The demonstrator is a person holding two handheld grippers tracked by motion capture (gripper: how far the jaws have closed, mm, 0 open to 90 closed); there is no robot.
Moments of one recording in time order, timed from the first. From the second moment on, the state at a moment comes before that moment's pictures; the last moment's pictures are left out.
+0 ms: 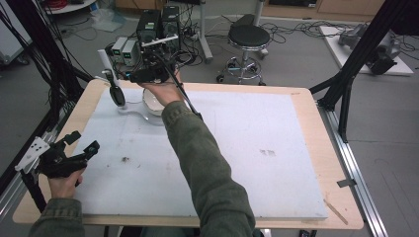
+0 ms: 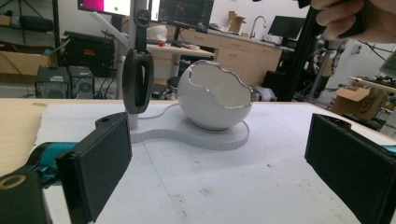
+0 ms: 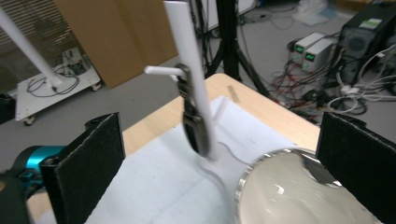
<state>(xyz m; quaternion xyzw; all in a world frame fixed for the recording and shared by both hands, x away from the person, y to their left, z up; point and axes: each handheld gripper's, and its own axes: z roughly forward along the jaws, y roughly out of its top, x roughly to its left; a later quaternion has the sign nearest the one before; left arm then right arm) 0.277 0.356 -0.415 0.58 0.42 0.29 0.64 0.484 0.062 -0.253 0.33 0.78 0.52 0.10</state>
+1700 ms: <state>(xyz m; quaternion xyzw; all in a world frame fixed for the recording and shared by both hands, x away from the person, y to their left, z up) 0.288 0.332 -0.416 0.61 0.40 0.29 0.62 0.349 -0.223 -0.286 0.38 0.70 0.56 0.24</state>
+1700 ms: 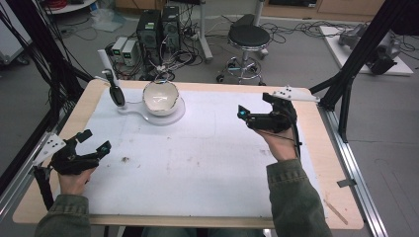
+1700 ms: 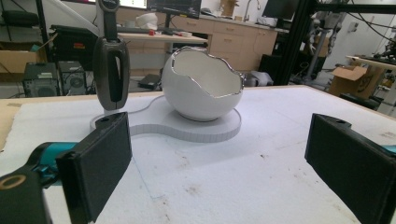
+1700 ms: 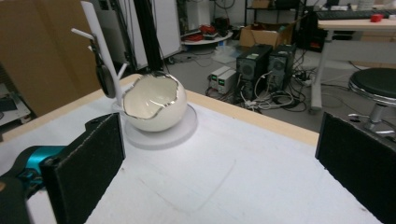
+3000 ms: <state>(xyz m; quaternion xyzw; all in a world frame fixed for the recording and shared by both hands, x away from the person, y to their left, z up) 0.285 0.330 -0.417 0.62 0.40 0.29 0.61 0.286 -0.301 -0.406 0.41 0.66 0.55 0.29</state>
